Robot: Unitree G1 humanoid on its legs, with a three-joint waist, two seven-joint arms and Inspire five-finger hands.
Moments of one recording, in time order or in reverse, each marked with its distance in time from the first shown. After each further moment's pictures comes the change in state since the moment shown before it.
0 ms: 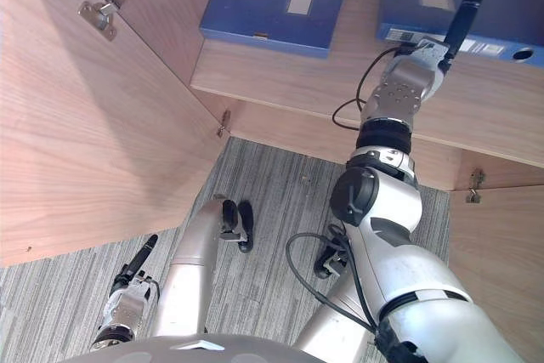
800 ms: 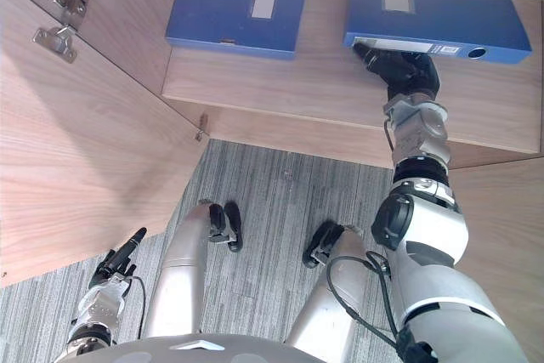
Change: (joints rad) left arm -0.007 0.129 0.039 0.003 0.126 0.030 -0.180; right arm 0.219 -0.244 0.164 0.272 -1.042 0.365 0.627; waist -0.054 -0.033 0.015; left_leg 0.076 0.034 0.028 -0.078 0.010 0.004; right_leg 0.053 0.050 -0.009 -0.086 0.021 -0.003
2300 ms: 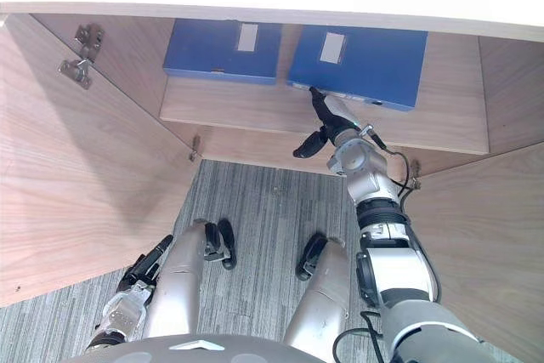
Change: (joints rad) left arm 0.031 -0.088 -0.101 0.037 -0.042 0.010 -0.009; right arm 0.307 0.148 0.454 -0.340 -0.857 -0.088 0.009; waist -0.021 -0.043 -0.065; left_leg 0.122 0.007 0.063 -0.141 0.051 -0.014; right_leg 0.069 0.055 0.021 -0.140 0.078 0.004
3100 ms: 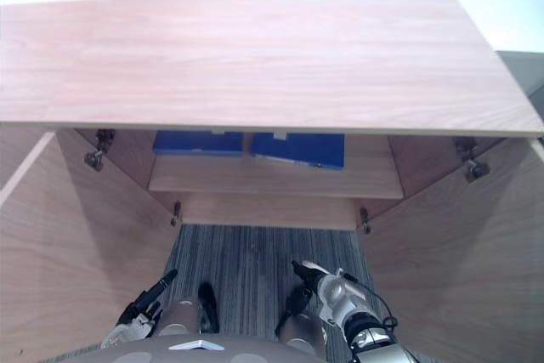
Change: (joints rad) left arm 0.125 0.014 -0.042 0.121 0.085 -0.019 -0.011; right arm 0.499 0.090 0.291 0.272 -0.027 0.050 0.145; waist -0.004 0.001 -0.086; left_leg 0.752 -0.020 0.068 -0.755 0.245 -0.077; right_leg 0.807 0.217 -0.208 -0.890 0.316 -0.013
